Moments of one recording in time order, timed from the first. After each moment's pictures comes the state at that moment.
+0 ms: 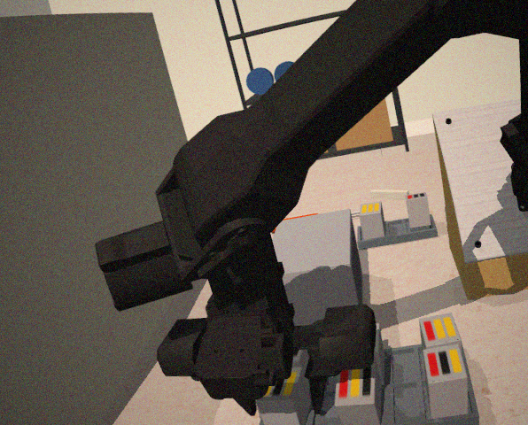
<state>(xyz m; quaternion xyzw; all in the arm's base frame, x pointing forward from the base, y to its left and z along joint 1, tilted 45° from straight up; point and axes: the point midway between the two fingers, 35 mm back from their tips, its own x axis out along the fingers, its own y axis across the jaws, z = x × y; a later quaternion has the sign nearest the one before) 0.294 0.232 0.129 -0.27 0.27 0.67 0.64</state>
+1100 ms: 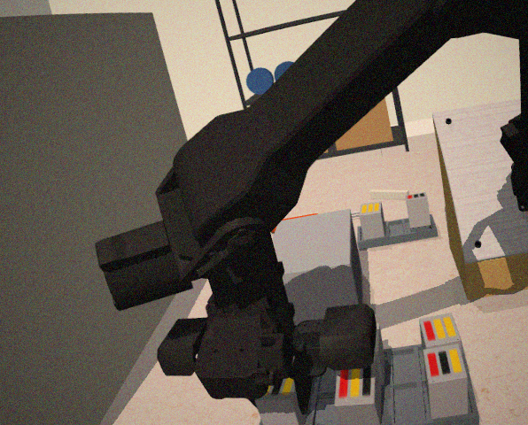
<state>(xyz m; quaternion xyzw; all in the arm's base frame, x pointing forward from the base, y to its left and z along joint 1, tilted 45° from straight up) 0.294 0.232 0.129 -0.27 0.27 0.67 0.64</state>
